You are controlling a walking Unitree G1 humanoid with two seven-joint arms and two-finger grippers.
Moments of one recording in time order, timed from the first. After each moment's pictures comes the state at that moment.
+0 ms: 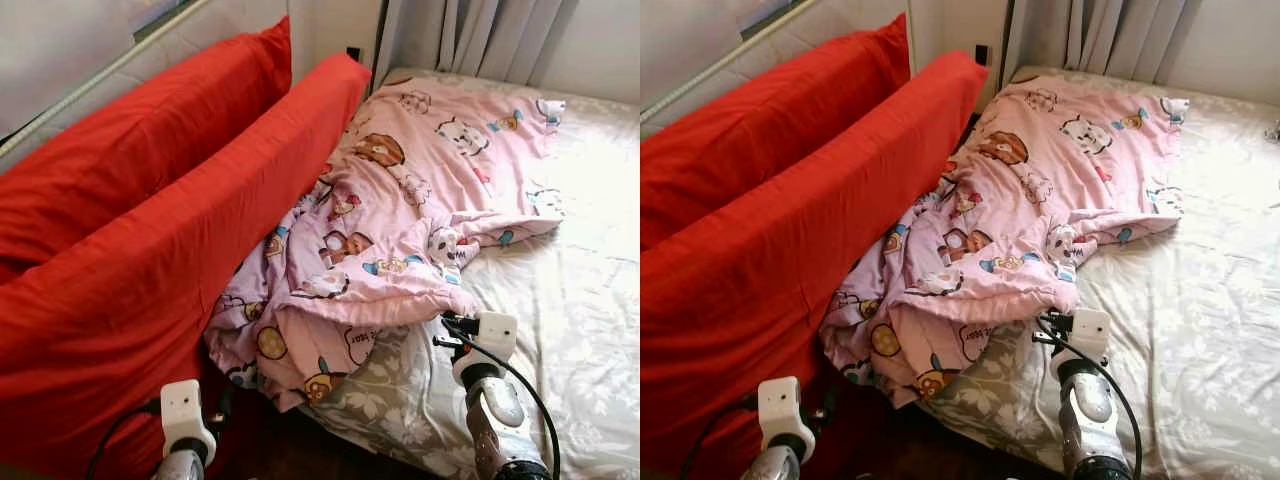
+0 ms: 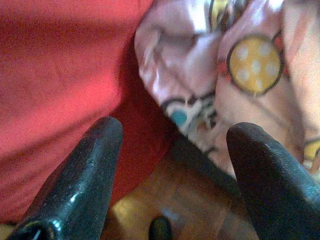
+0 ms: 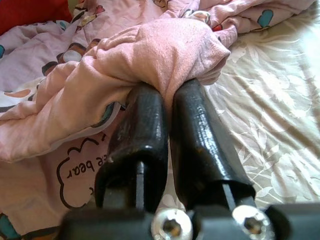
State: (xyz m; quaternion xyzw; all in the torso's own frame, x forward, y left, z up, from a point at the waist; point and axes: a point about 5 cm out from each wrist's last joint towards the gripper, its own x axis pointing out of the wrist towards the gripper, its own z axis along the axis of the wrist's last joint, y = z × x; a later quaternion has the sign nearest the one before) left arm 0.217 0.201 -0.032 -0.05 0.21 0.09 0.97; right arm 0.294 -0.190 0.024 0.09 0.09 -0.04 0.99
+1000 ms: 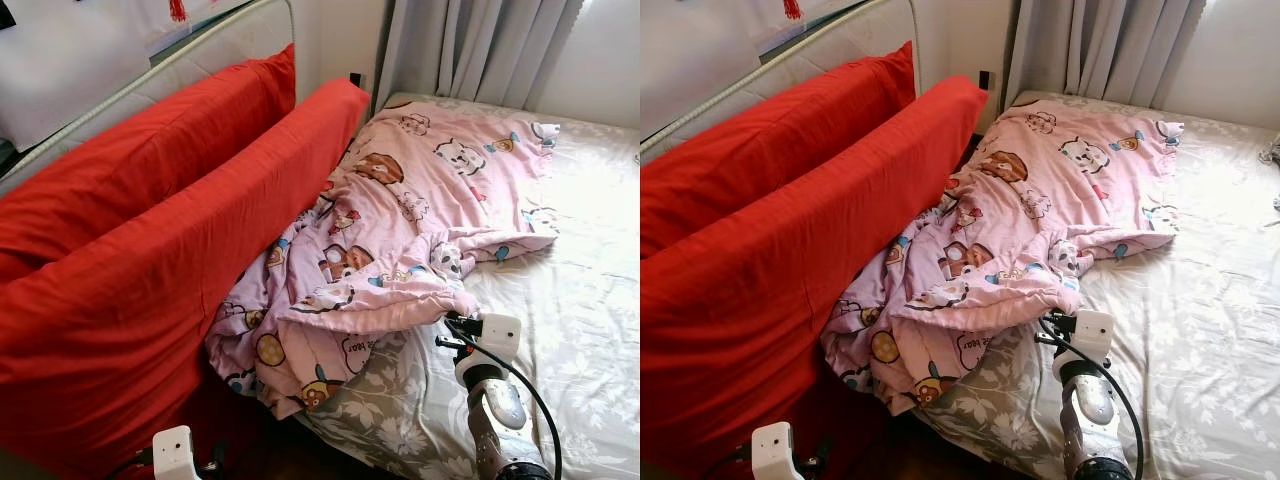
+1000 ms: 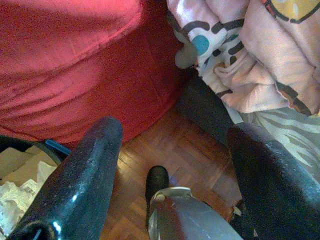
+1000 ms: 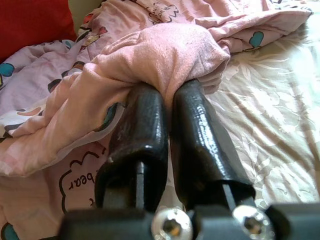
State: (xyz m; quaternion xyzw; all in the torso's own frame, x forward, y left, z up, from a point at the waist) left arm 0.178 0.209 -0.068 -0.08 0.30 0.11 0.94; right arm 0.292 -0.192 0.023 0.09 0.09 -0.04 0.99
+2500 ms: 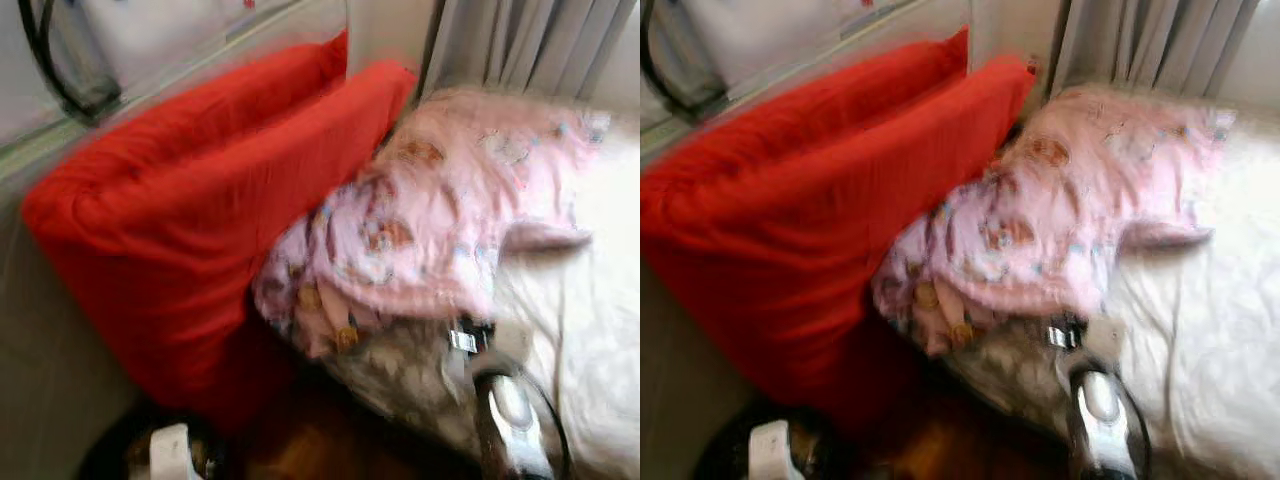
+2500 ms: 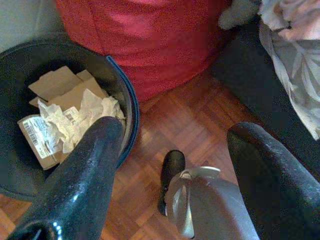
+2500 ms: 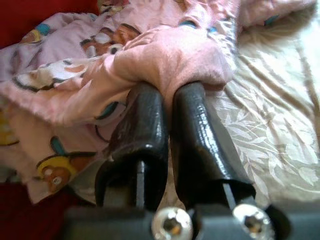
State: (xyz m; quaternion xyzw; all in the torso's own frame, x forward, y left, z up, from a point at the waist) left arm 0.179 0.214 -0.069 -0.09 0.30 0.12 0.94; right arm 0.288 -0.196 0.023 0.09 0.08 -0.07 0.99
